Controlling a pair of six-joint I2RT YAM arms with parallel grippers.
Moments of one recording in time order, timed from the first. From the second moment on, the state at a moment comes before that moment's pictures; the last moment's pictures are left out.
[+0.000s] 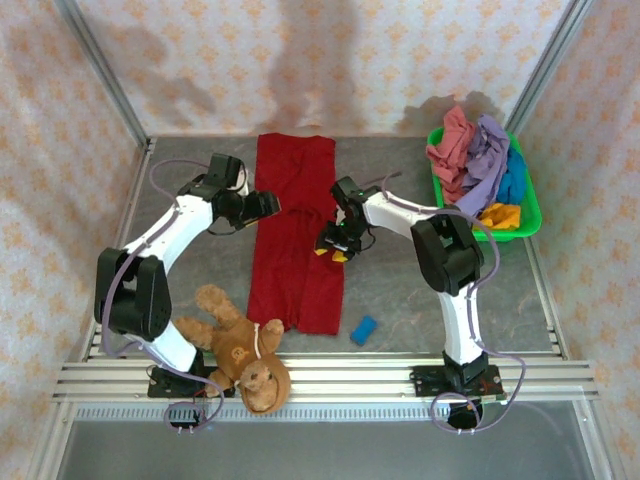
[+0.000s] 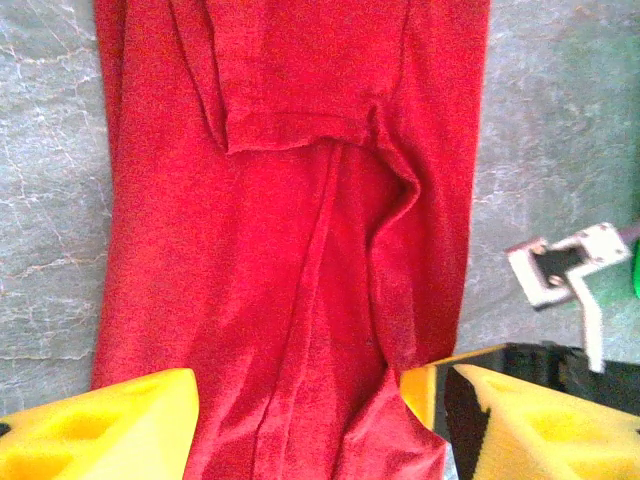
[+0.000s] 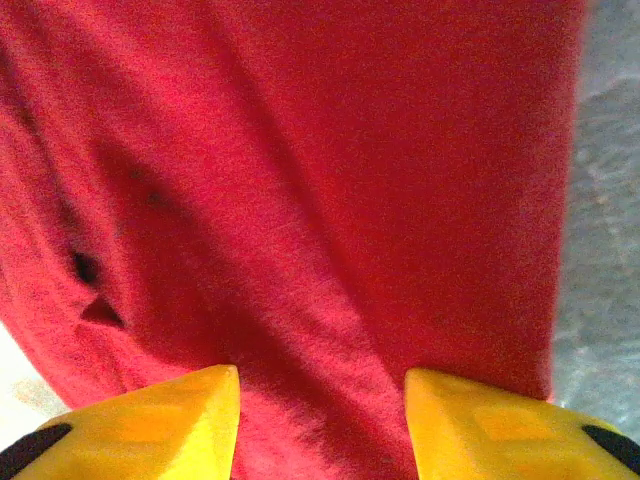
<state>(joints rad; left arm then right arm) -0.16 1.61 1.24 -0.63 0.34 -0.56 0.55 2.11 1.51 -0.77 -0.51 0.71</state>
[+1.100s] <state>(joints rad) -0.29 1.55 1.09 -0.90 0.31 -0.57 0.42 1.82 1.35 -0.95 -0.46 0.55</state>
